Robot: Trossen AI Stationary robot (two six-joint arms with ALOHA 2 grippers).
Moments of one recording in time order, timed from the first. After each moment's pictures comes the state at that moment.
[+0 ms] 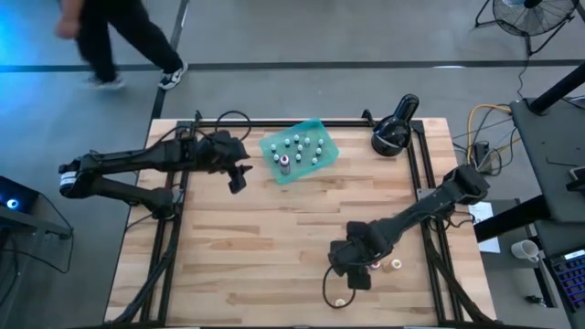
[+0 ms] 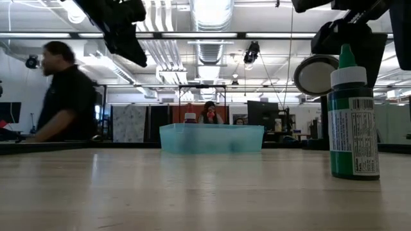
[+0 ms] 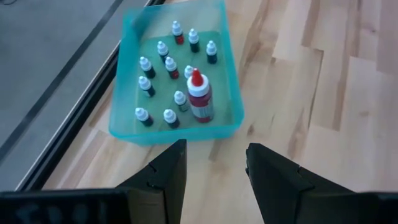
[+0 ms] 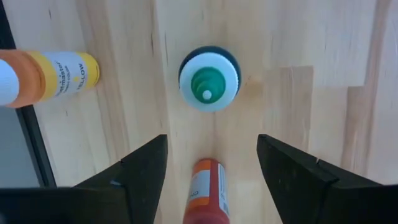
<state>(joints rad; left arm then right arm) 0.23 1.04 0.96 -0.64 -0.18 -0.04 0.50 1.76 1.36 -1.01 -0.05 0.61</state>
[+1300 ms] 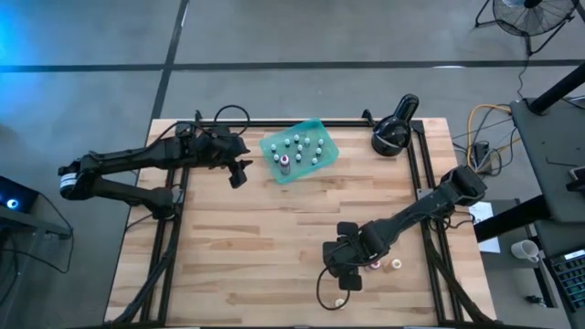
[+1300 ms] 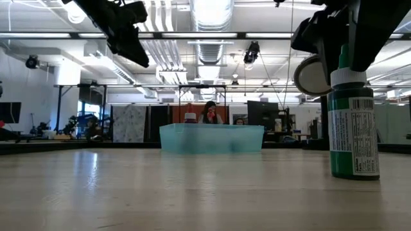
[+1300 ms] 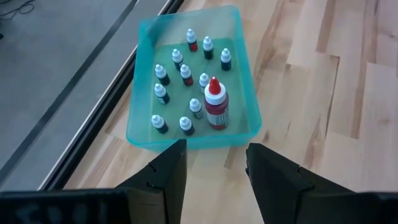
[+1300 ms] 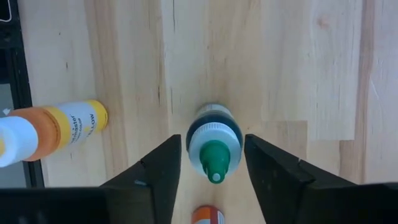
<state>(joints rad) 0.28 1.04 0.96 -0.61 -0.18 0.01 0.50 1.79 1.38 -0.90 0.03 0.57</state>
